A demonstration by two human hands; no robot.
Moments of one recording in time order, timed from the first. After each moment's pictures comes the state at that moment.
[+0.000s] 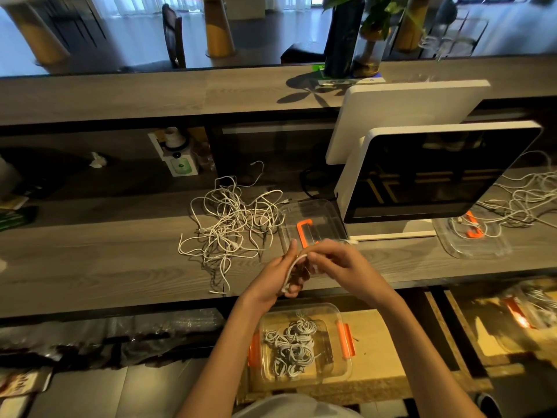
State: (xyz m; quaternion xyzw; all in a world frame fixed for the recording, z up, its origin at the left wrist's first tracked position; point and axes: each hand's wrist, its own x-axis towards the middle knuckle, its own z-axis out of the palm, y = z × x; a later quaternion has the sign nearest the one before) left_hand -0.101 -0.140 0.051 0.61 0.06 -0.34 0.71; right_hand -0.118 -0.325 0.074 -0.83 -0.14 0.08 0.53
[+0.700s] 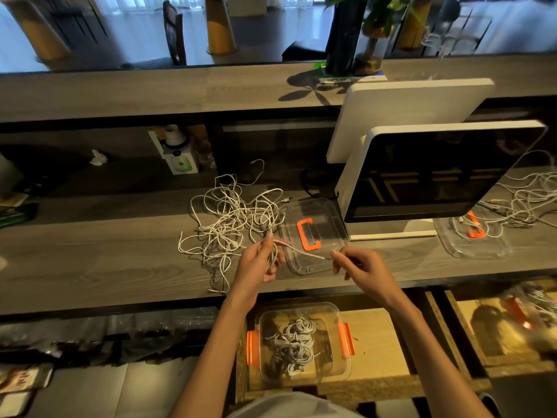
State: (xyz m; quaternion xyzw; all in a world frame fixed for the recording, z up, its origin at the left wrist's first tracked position) left_hand -0.092 -0.113 0.041 0.63 0.07 -0.16 0.76; right_hand -0.121 -0.360 0.038 -0.84 -0.05 0.03 0.54
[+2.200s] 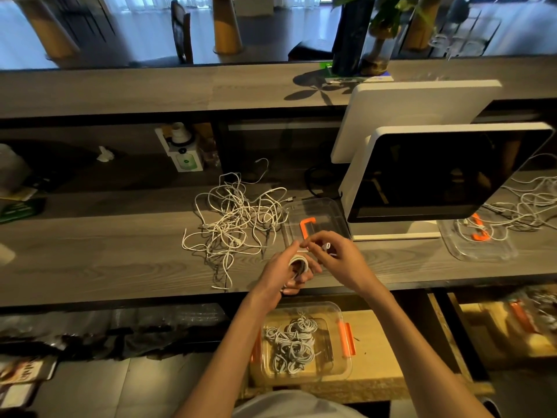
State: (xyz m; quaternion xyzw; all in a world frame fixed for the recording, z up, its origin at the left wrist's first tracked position) left_hand -0.102 -0.146 0.052 0.60 0.05 -0.31 0.74; right_hand -0.093 -0.317 0.043 -0.88 -0.08 0.01 0.48
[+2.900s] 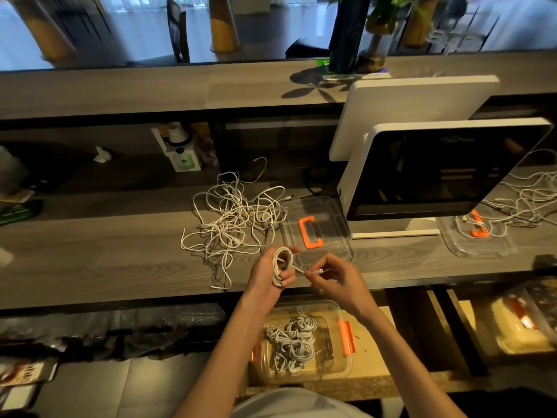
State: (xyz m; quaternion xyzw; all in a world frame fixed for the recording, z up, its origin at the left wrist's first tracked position) left_hand -0.091 -0.144 0.025 0.42 0.19 -0.24 0.85; right_hand -0.136 -0.315 0.017 -0.80 0.00 0.06 0.59
